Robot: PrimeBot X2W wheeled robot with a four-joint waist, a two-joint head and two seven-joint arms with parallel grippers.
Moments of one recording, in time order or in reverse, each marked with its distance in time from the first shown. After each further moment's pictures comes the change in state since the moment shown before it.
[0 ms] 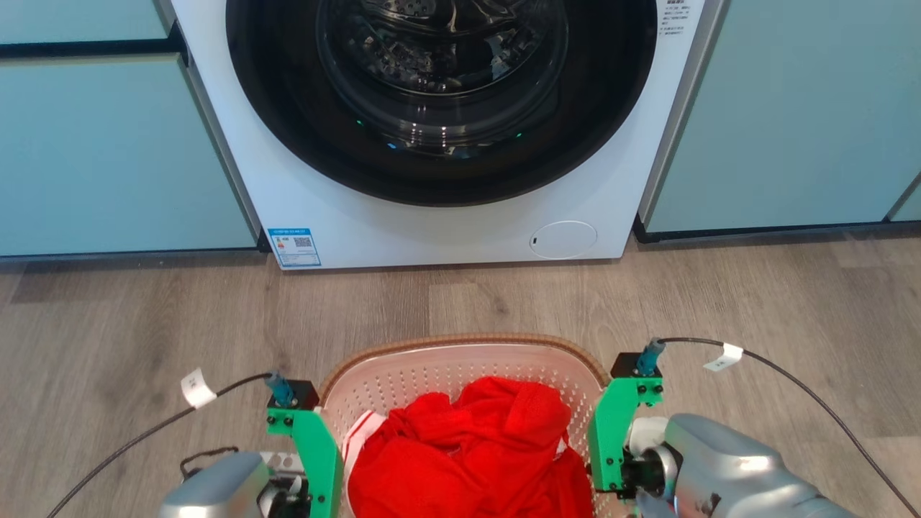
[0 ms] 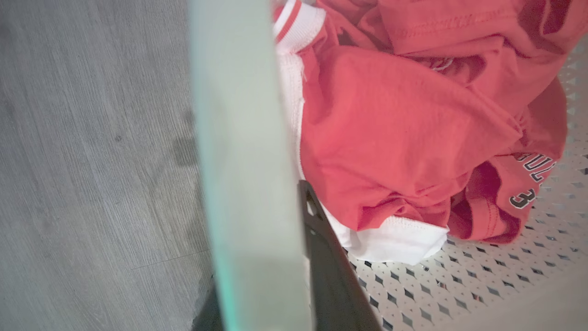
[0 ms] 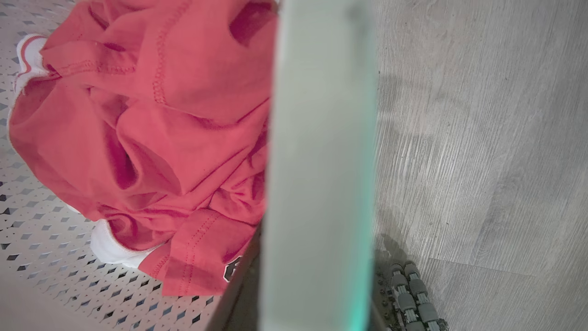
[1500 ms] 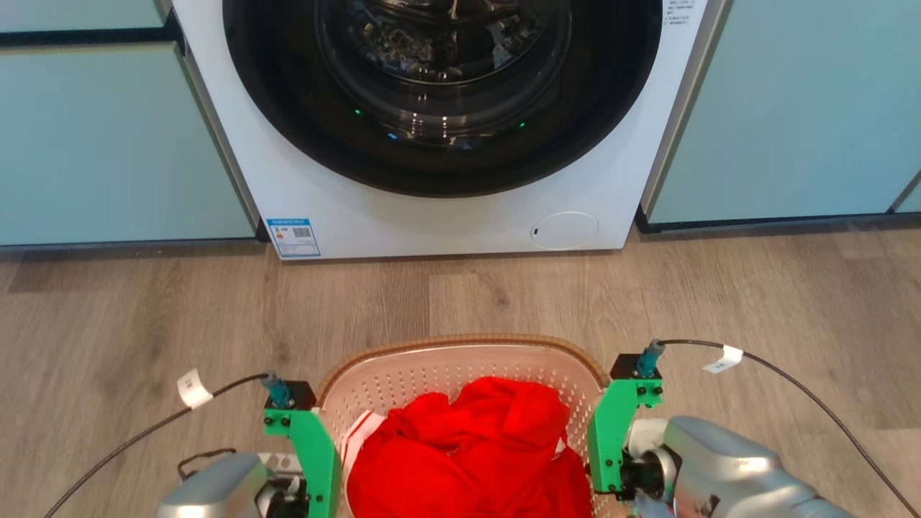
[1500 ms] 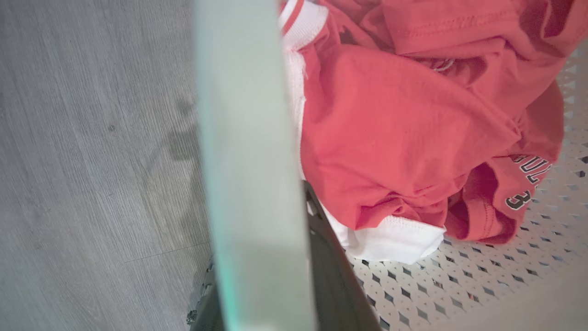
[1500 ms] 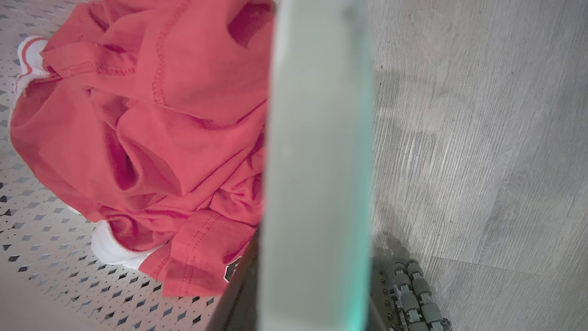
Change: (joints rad) left arm -0.003 -0.005 -0.016 0.010 -0.033 0.000 -0.002; right arm 0.000 0.001 0.025 0.004 0.027 0.000 -0.019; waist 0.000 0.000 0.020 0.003
